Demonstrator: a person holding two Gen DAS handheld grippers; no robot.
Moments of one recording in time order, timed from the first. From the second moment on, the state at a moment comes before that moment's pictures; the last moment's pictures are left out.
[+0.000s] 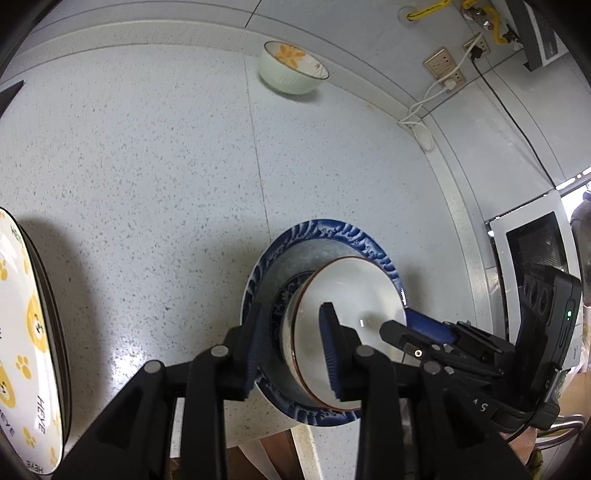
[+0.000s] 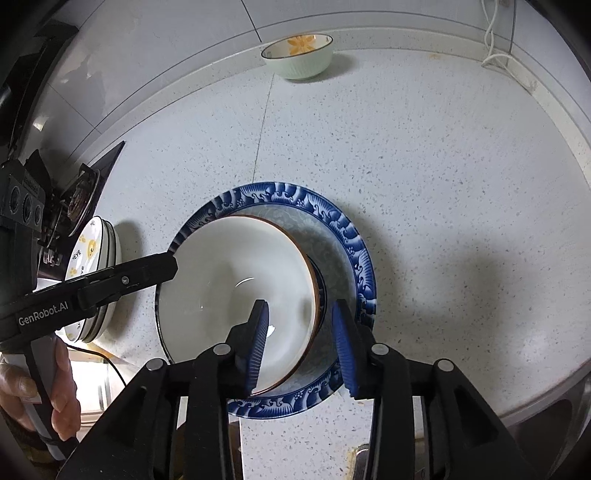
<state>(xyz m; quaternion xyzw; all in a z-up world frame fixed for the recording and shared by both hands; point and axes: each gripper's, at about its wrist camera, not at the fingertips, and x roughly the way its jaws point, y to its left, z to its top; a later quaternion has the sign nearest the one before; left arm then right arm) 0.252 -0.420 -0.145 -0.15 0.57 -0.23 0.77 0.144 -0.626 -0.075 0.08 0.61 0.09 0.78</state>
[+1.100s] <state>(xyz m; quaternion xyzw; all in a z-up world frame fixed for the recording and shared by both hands) 0.464 -0.410 -0.119 -0.19 0.54 -0.16 0.81 0.356 -0.665 -0.027 0.02 0.52 0.08 0.85</state>
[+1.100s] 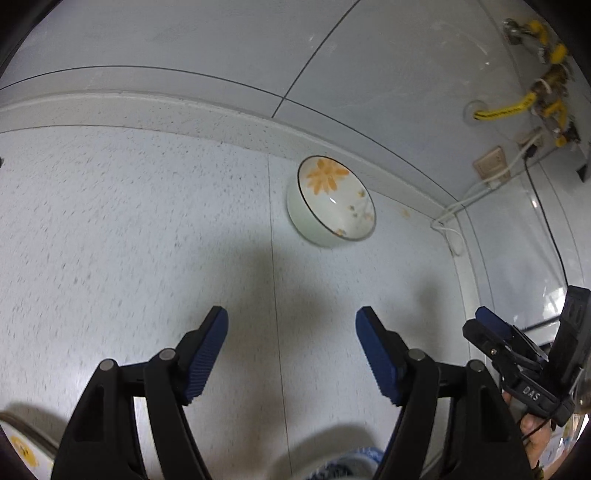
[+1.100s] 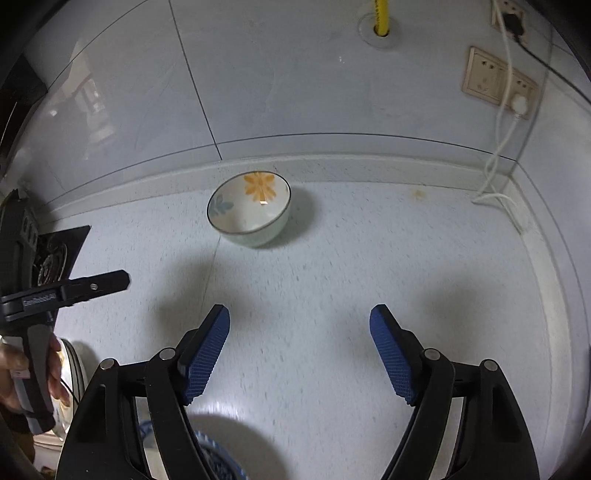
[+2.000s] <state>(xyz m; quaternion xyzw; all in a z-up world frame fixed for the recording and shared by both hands) 0.628 -0.462 -0.223 -0.24 0.59 -0.15 0.76 0.494 -0.654 -0.153 0.16 0.57 0.16 0.79</state>
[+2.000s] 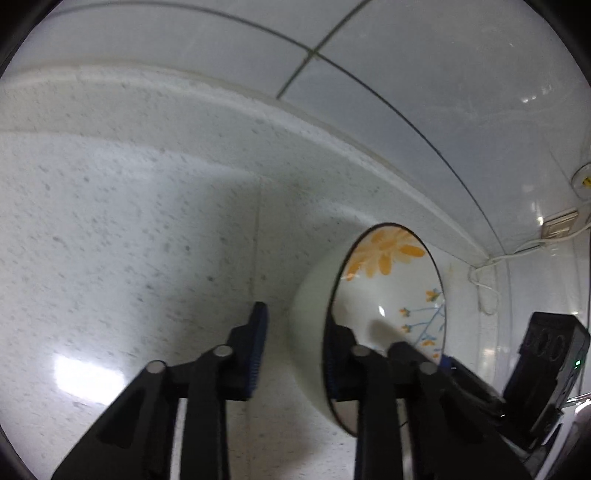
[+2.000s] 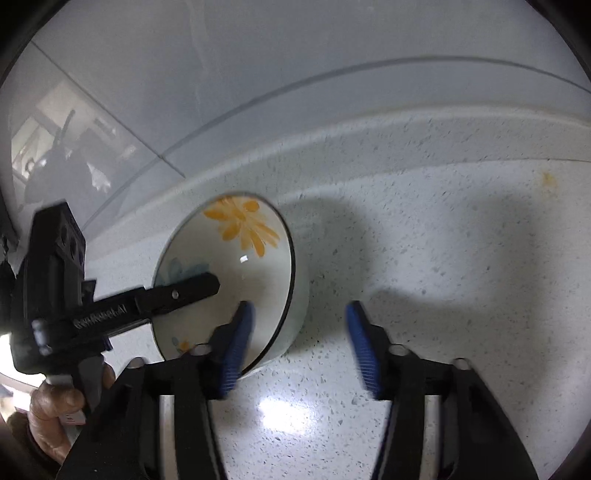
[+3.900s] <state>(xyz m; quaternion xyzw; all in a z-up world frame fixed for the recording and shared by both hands) 0.259 -0.441 -0.158 -0.19 0.65 -0.20 0.71 0.152 -0.608 -0.068 0.10 0.66 0.10 0.74</state>
